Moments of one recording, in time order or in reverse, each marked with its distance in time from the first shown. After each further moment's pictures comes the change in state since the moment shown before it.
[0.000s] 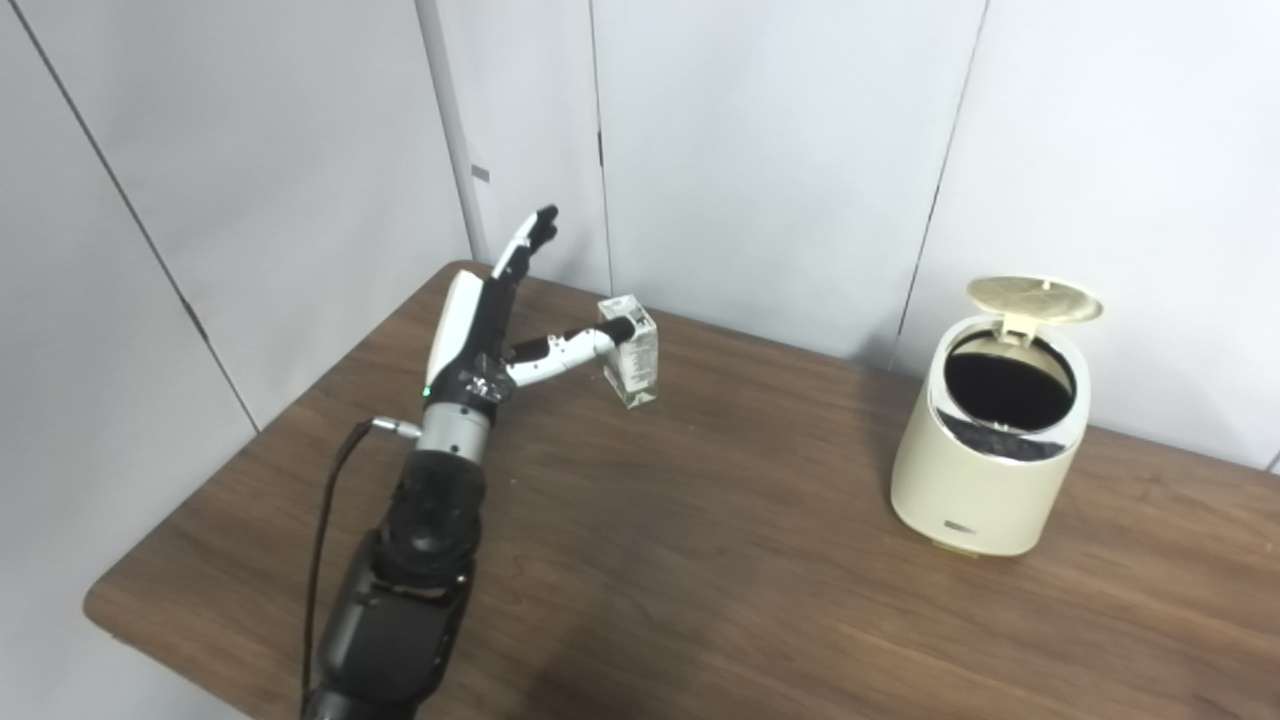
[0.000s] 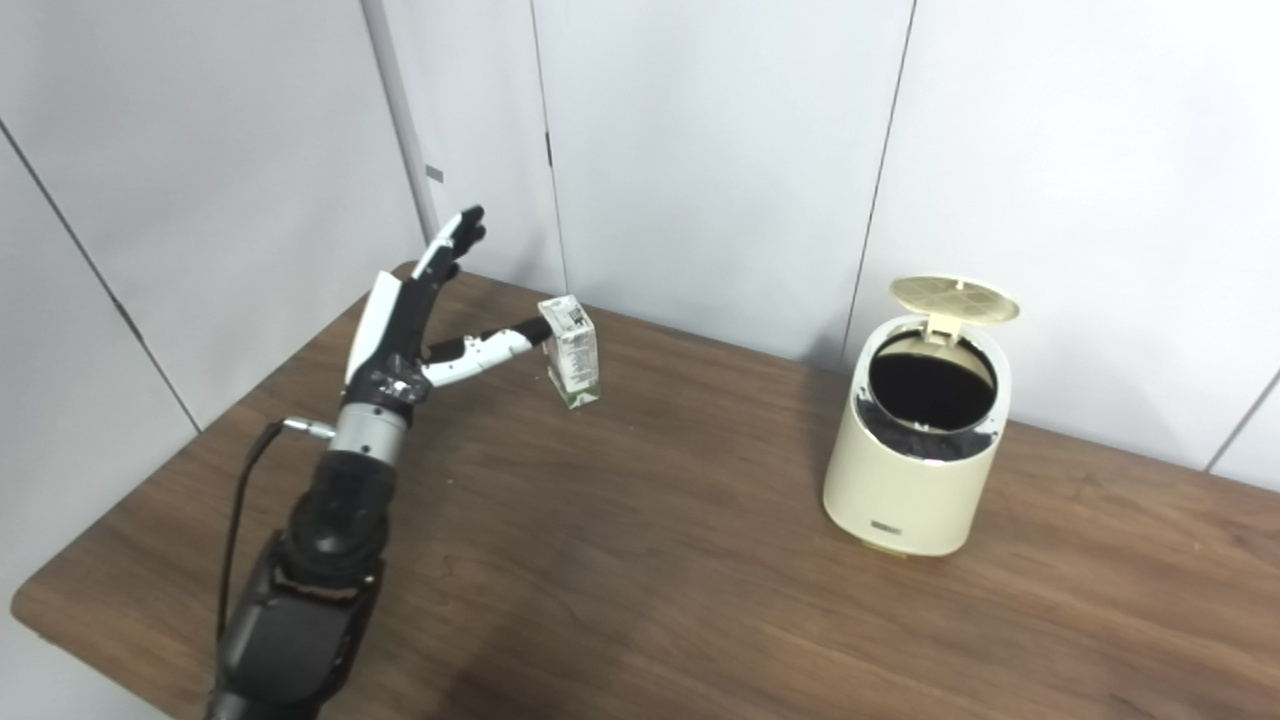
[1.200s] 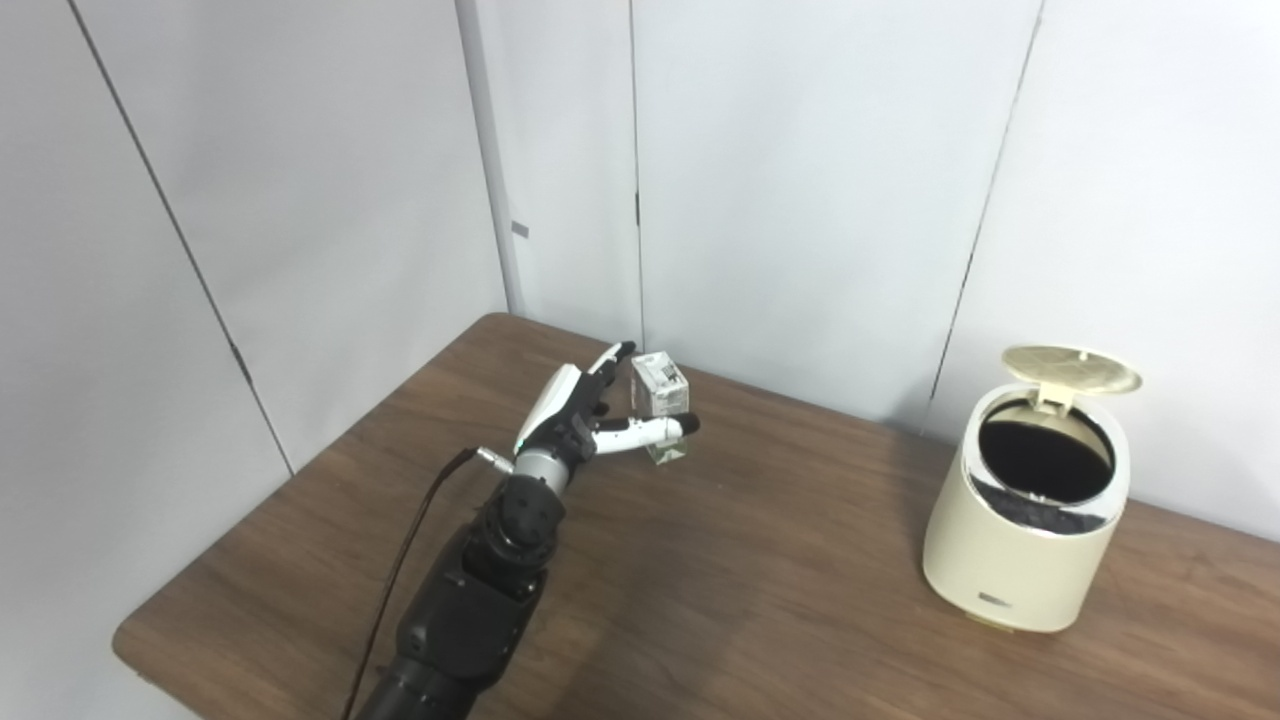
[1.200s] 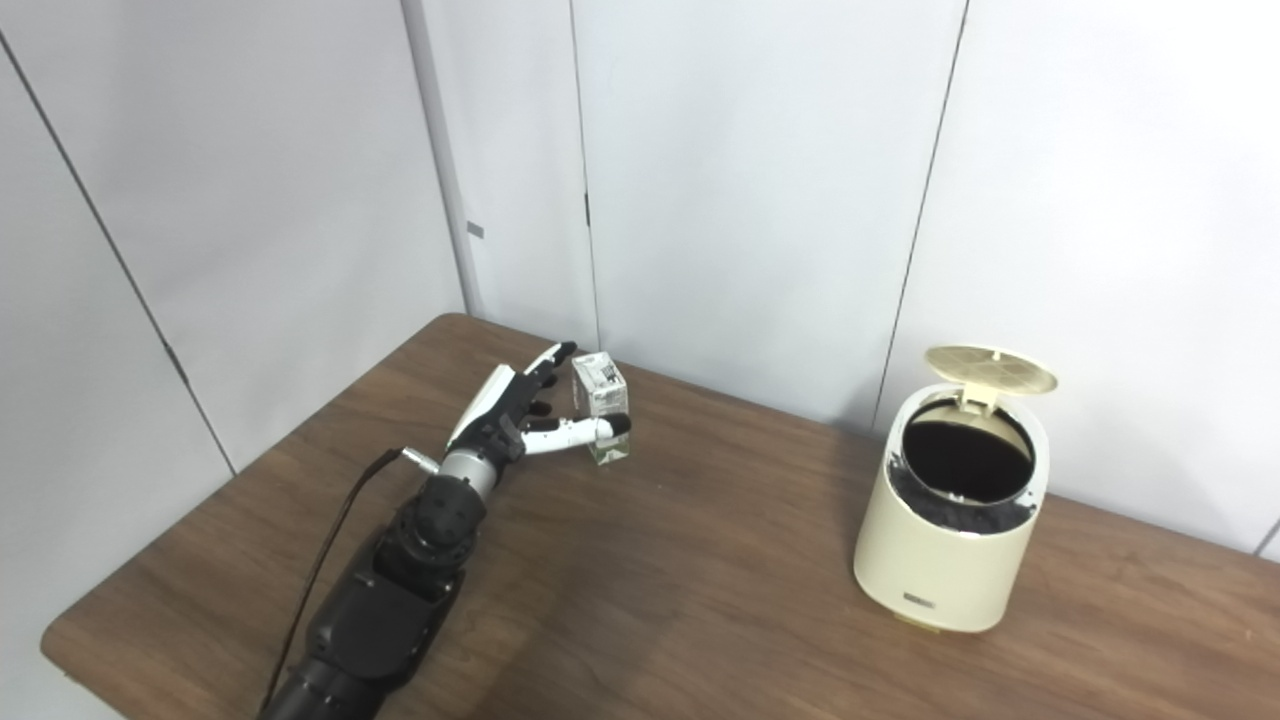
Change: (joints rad) left arm -0.133 0.053 -0.114 0.281 -0.050 0.204 -0.114; right arm -0.014 -0.005 -0.007 0.024 -0.024 -0.049 0.026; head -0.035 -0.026
